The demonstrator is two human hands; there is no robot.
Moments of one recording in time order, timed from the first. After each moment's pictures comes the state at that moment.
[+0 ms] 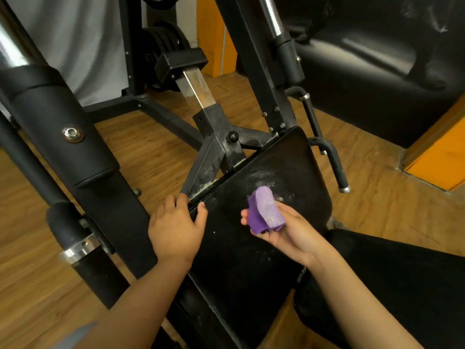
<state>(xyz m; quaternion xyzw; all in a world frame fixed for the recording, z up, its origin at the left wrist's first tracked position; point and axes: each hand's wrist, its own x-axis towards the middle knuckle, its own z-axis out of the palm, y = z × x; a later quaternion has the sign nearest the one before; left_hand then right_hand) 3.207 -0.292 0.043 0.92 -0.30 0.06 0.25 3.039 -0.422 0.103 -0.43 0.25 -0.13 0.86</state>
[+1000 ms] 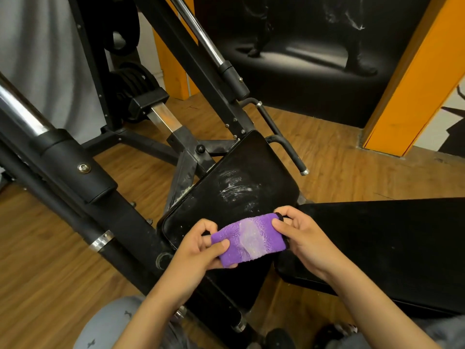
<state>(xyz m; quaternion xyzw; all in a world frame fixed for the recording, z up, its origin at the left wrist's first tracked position) 3.095 -0.210 0.147 0.54 -0.35 -0.49 0.59 2.916 -0.340 0.159 -0.57 0.33 -0.24 0.72</state>
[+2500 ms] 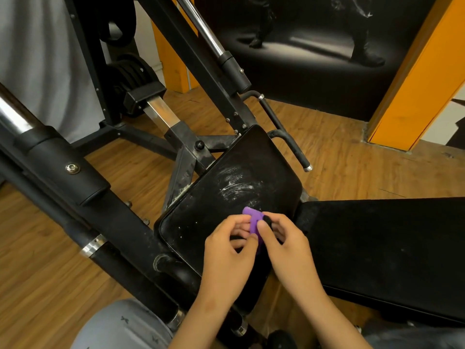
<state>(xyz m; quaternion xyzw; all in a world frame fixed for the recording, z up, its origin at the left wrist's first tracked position) 3.043 -0.243 0.154 0.67 -0.38 -0.27 0.57 2.948 -0.308 0.141 -0.67 0.42 -0.36 0.49</state>
